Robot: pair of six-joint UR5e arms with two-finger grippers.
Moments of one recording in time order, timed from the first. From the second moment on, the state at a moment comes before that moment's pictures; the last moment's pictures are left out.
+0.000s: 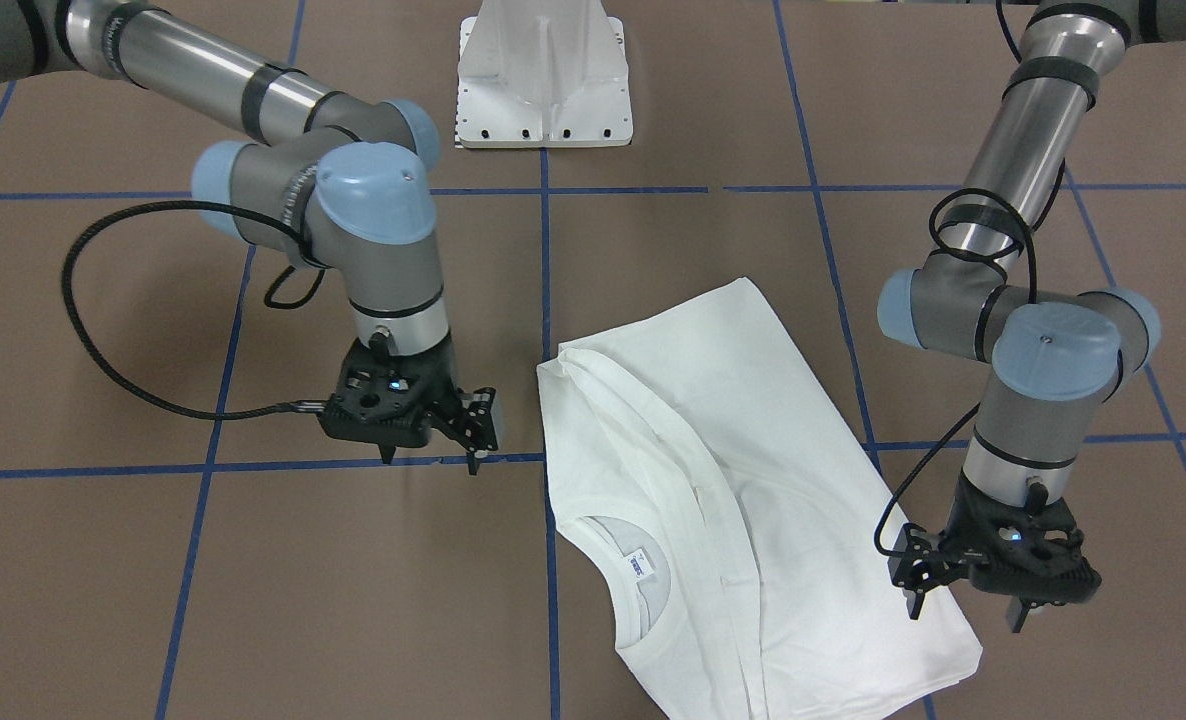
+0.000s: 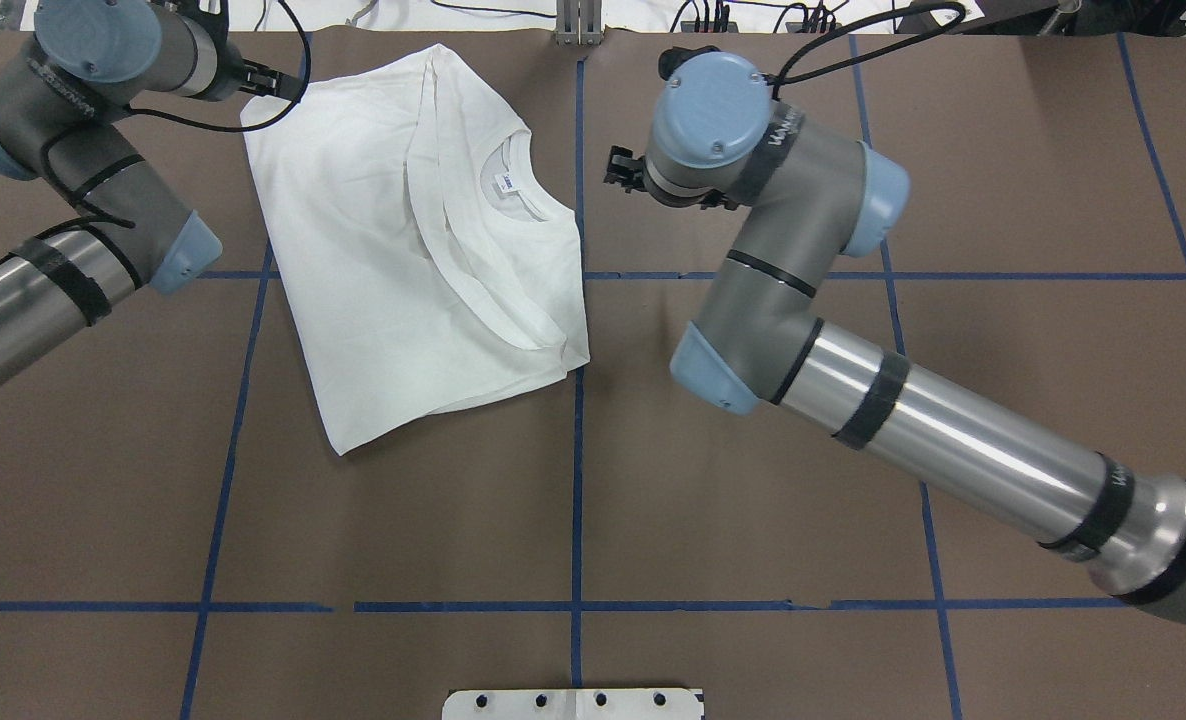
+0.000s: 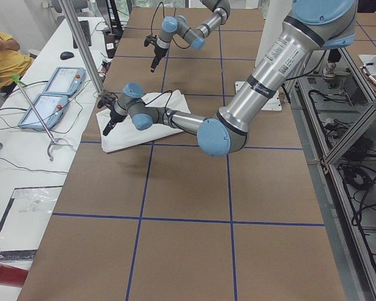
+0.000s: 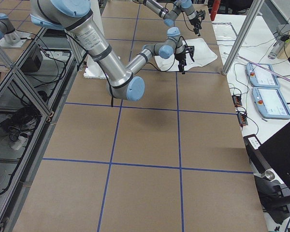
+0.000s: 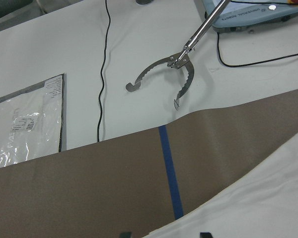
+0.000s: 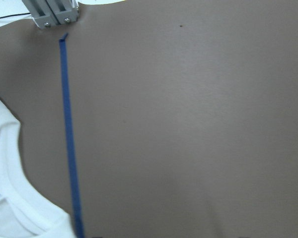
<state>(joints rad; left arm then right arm) -0.99 -2.22 -1.08 -2.36 -1.72 -0.67 0.68 -0.69 1.30 -1.33 1.63 1.36</state>
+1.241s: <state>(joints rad) -0.99 -2.15 -1.17 -2.36 -1.73 -0.68 0.55 -0.49 0.87 -1.08 1.41 1.48</state>
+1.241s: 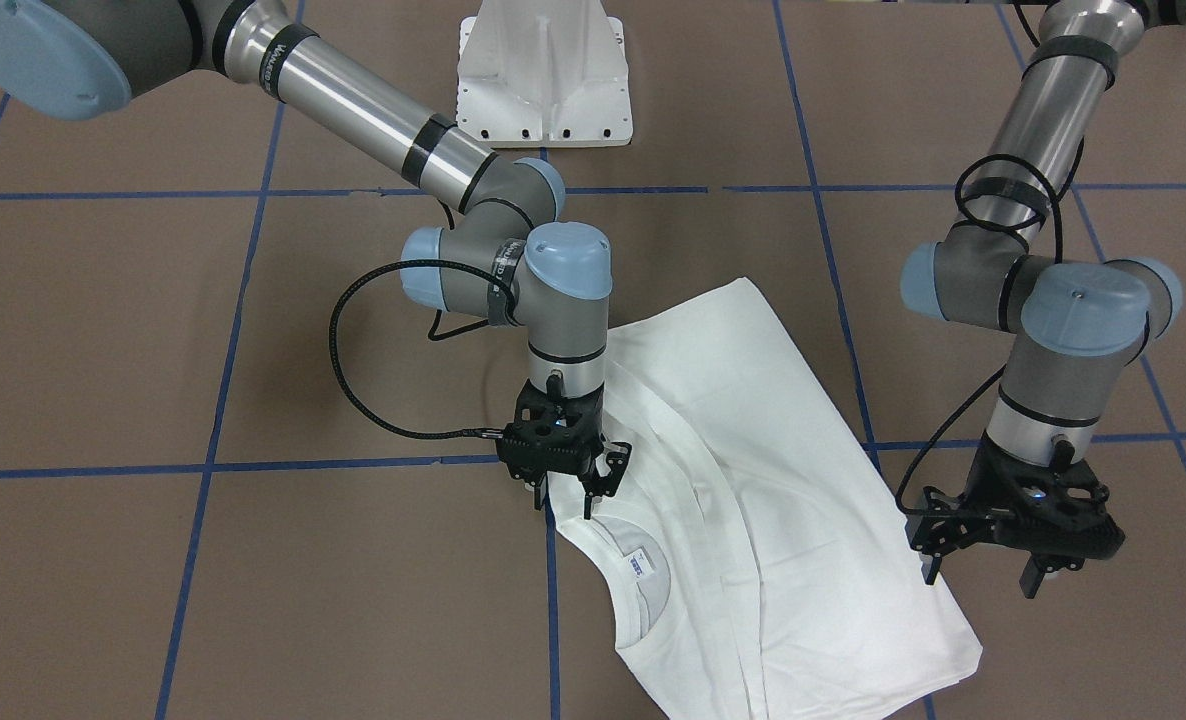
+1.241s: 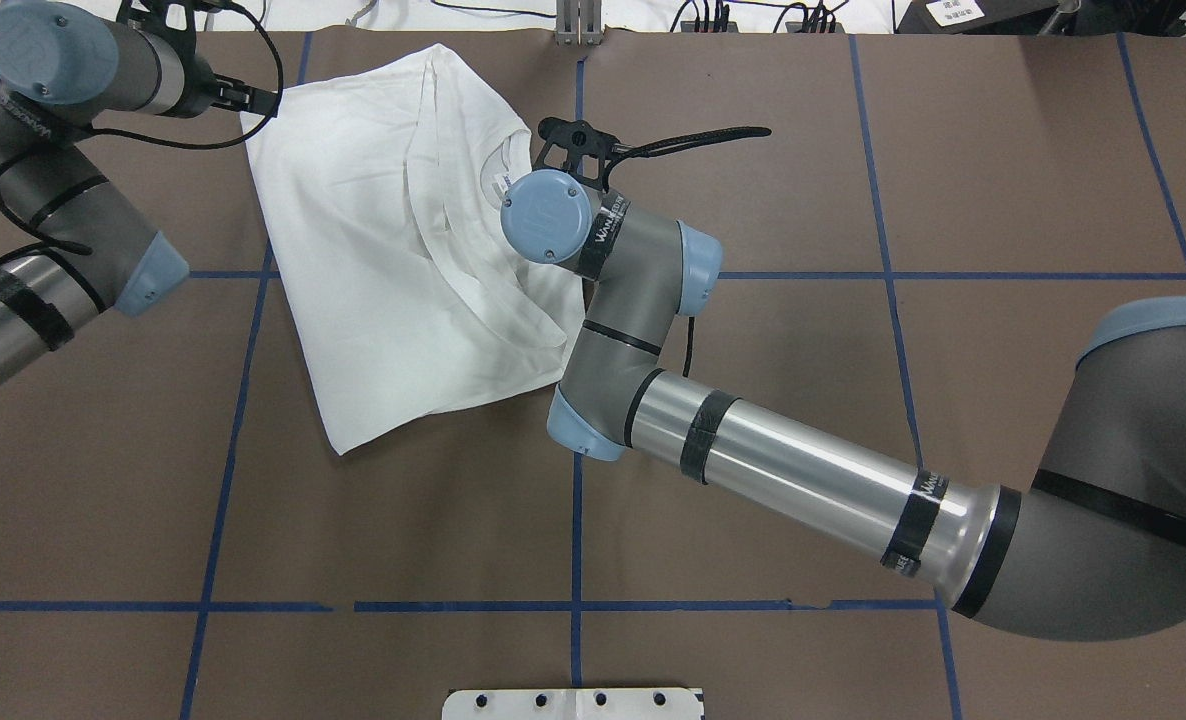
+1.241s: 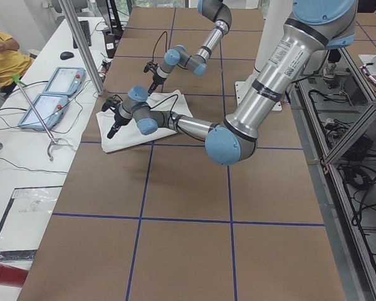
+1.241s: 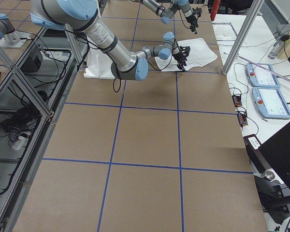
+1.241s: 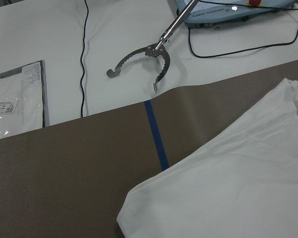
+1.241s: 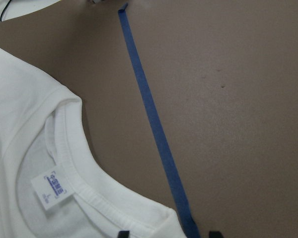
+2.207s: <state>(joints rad) -0.99 -2.14 -1.17 -2.36 -1.72 -0.68 0.53 -0.49 0.91 -1.14 1.40 1.48</state>
